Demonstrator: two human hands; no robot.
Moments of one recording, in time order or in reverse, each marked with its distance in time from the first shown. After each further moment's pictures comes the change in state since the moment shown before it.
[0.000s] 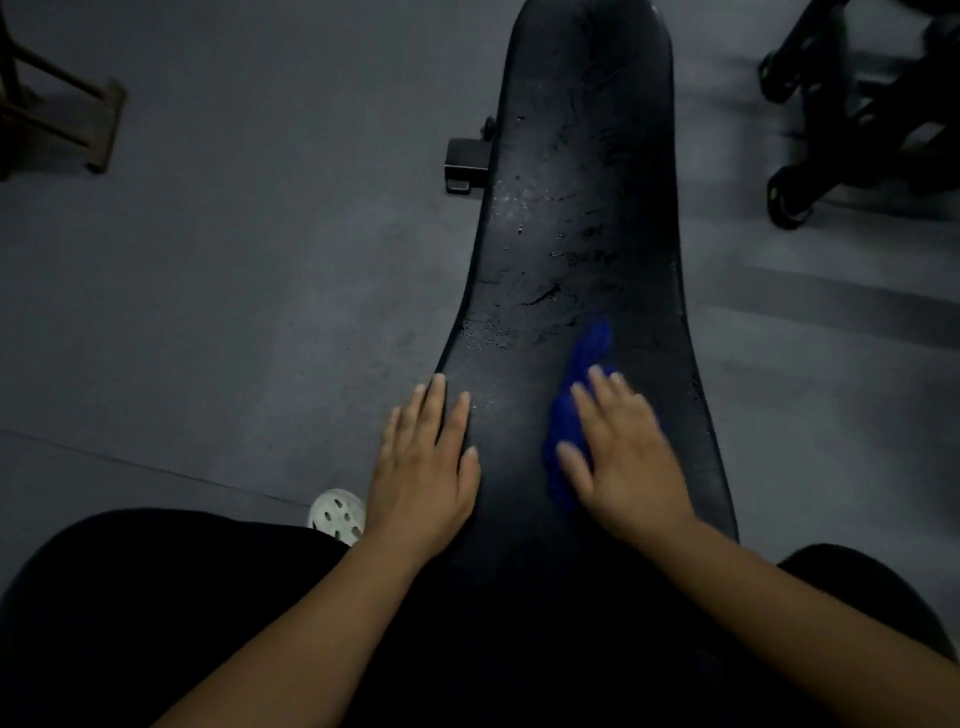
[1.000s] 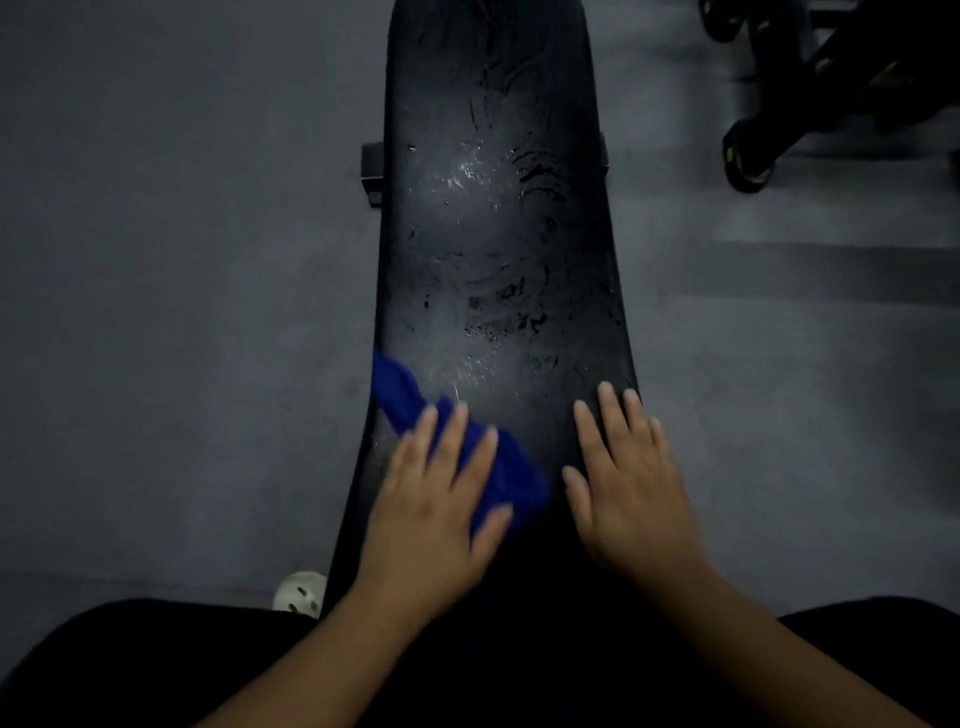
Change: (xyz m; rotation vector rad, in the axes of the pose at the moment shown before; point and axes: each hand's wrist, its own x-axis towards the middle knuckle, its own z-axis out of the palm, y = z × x) left_hand 0.112 0.050 0.005 0.139 -0.045 0.315; right_hand 0.055 0.067 -0.003 -0.015 0.005 0.220
